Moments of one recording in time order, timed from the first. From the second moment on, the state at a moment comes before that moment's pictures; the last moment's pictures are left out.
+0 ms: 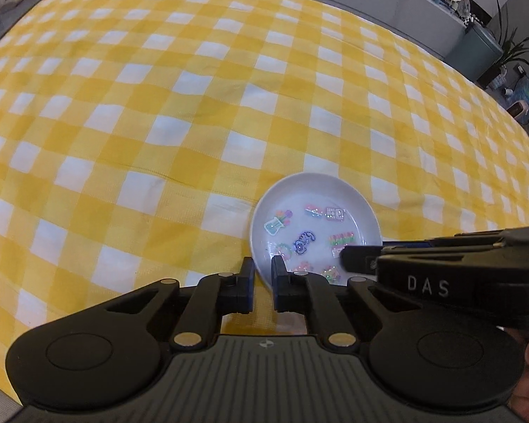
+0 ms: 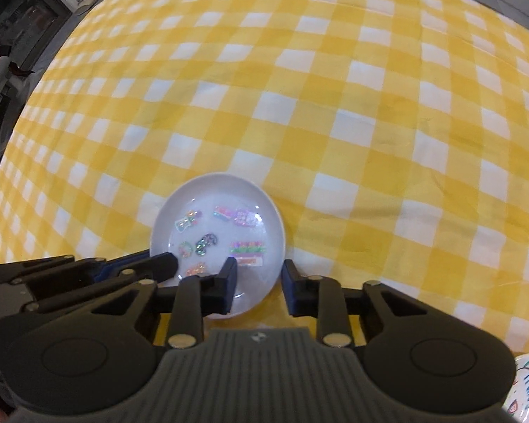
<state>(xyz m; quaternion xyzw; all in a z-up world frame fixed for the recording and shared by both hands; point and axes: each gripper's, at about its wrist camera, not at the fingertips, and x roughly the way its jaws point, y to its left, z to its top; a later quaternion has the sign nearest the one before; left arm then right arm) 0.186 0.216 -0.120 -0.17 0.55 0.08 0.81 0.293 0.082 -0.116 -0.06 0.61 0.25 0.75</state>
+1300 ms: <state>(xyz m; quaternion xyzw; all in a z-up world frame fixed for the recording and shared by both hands) 0.193 -0.015 -0.100 -0.04 0.57 -0.14 0.81 0.195 -0.249 -0.111 0.27 0.54 0.15 0.78</state>
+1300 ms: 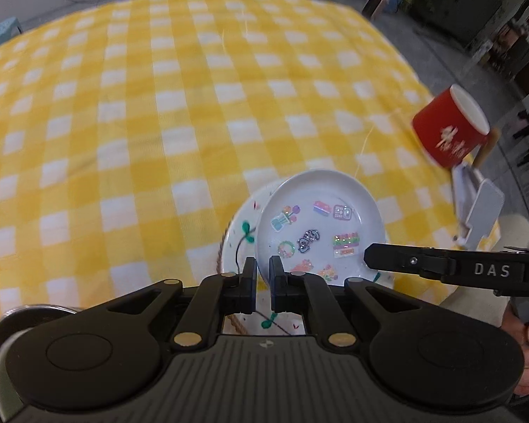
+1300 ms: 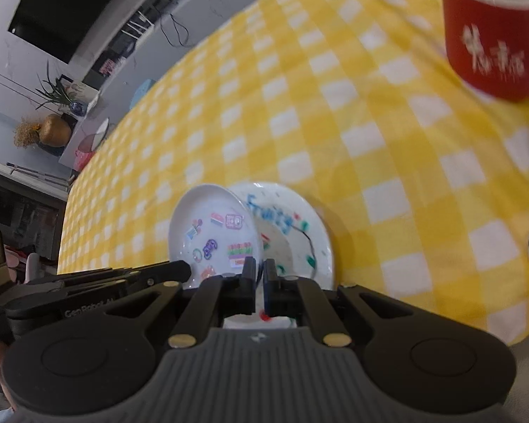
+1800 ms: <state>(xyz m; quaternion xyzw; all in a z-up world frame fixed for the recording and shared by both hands) 0.186 -0.038 -0.104 0.01 0.58 -0.15 0.80 0.191 -0.240 -0.125 0.25 0.56 0.13 0.77</state>
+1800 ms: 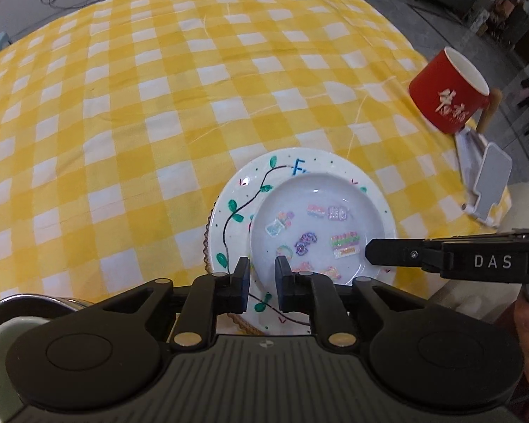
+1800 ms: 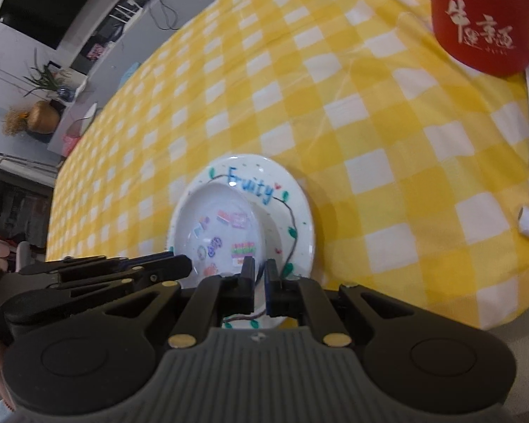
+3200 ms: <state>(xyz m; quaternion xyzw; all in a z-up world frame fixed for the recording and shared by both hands) 0.111 0.146 -0.119 -0.31 0.54 0.00 0.79 0.173 -0.071 -0.129 0.20 0.60 0.28 0.72</state>
